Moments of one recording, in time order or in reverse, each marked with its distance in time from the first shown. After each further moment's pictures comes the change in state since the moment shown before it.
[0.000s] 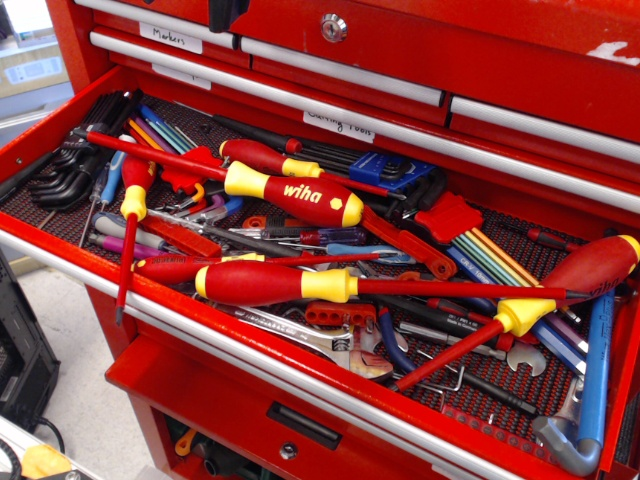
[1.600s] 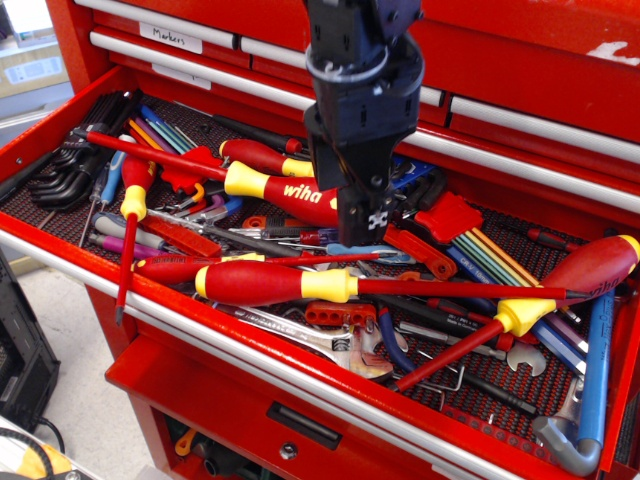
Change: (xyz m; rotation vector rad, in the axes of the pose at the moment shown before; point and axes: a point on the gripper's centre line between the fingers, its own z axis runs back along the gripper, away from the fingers) arm -0.036 -0.131 -0.075 -0.175 -0.075 -0.791
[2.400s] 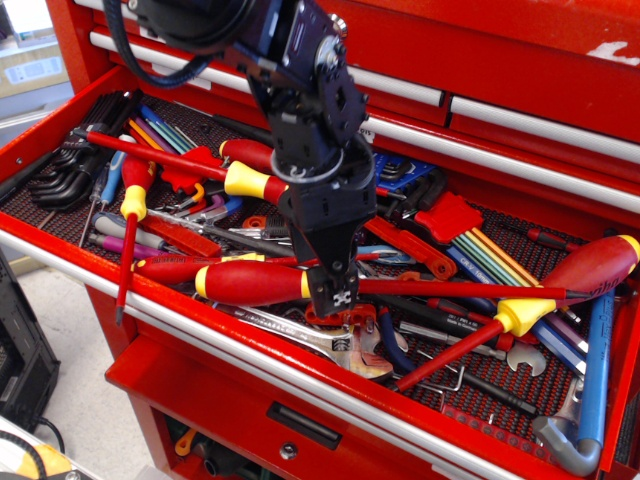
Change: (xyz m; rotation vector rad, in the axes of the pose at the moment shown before) arm -0.024 -0.007 -0.054 -0.047 -0.029 0.001
